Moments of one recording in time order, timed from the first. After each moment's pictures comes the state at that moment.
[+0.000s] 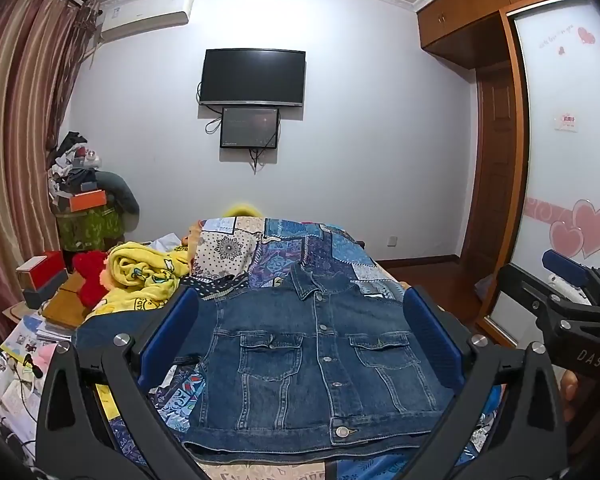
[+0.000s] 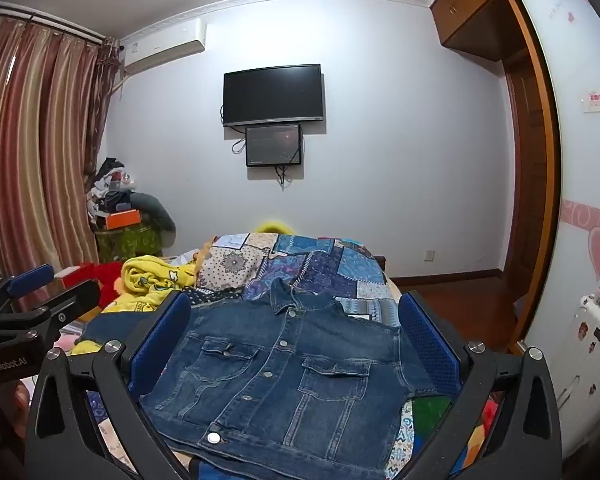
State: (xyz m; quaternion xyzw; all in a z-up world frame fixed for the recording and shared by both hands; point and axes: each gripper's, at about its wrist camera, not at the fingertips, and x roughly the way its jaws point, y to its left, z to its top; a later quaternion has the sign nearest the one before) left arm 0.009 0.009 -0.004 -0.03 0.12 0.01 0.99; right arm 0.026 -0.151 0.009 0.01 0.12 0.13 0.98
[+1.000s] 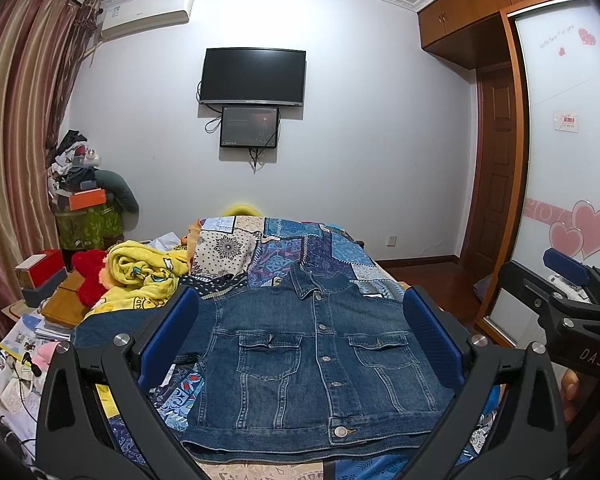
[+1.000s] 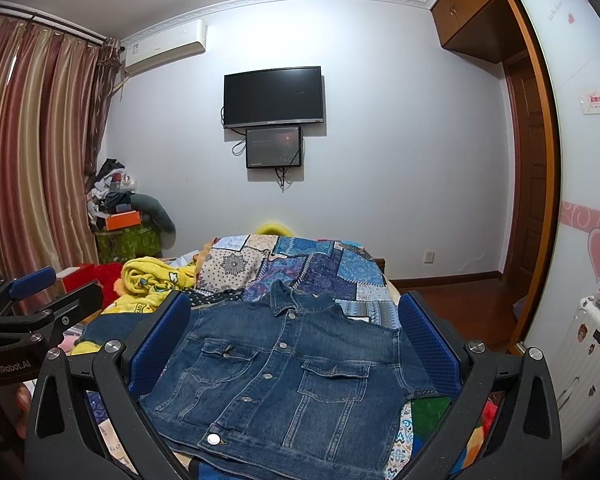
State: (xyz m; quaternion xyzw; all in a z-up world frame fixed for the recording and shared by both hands) left arm 0.010 0.008 -0.008 -0.03 0.12 0.01 0.99; right arm 0.026 -0.154 0.010 0.01 0.12 0.13 0.98
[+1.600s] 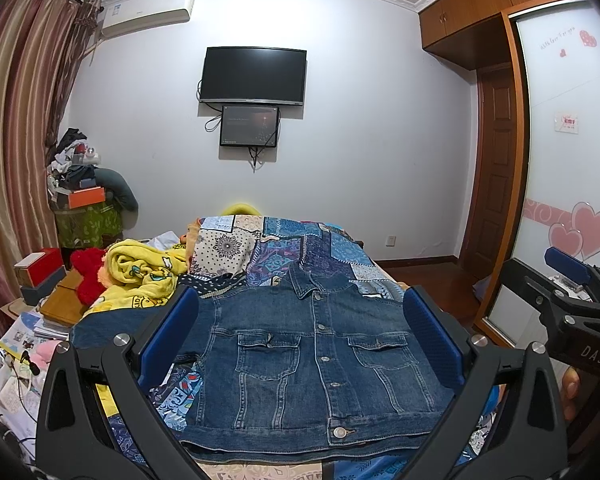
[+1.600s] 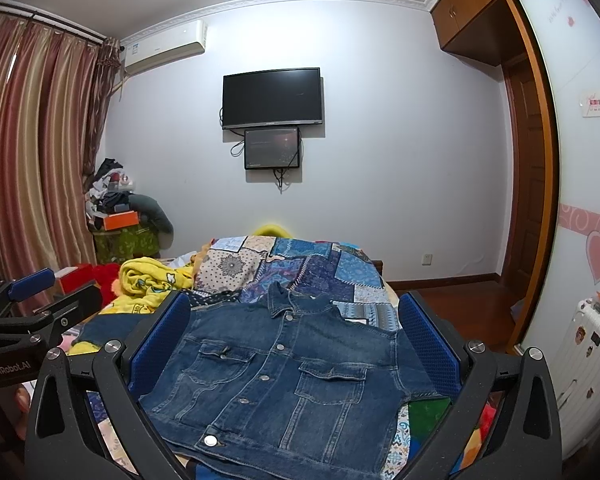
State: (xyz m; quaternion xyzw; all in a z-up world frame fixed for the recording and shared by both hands) left arm 0.012 0.007 -0.009 -0.03 0.13 0.01 0.99; right arm 0.027 -0.156 0.014 0.01 0.11 0.13 0.99
